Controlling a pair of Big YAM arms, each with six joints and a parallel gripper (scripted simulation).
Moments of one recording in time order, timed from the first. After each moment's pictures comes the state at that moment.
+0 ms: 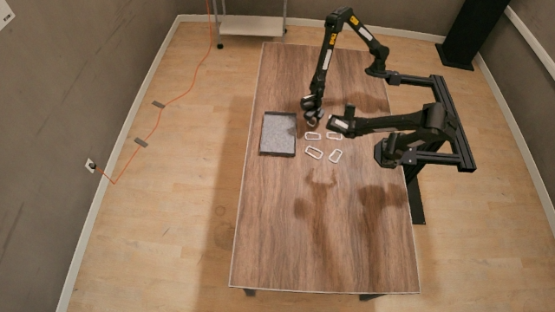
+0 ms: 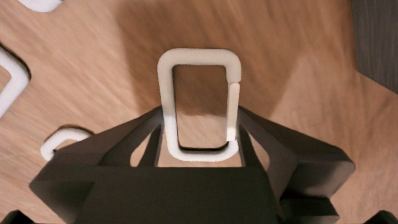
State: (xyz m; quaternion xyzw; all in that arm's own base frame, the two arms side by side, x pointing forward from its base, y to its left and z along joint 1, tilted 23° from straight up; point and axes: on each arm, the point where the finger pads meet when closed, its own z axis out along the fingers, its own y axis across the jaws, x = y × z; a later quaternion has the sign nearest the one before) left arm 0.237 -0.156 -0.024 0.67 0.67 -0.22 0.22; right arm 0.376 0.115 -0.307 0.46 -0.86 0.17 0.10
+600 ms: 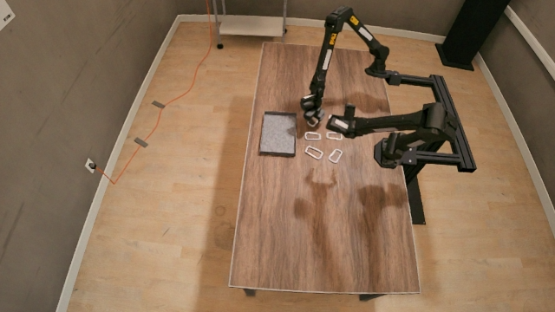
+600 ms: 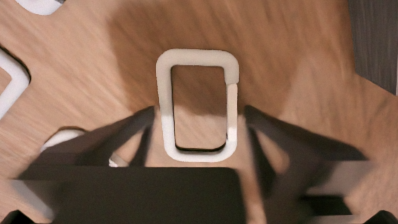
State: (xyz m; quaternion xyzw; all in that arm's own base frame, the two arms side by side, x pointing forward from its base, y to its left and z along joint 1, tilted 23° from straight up) left arm 0.237 -0.156 -0.024 0.67 0.67 -0.22 0.22; right arm 0.377 0.116 -0.307 0.46 -0.86 0.17 0.10
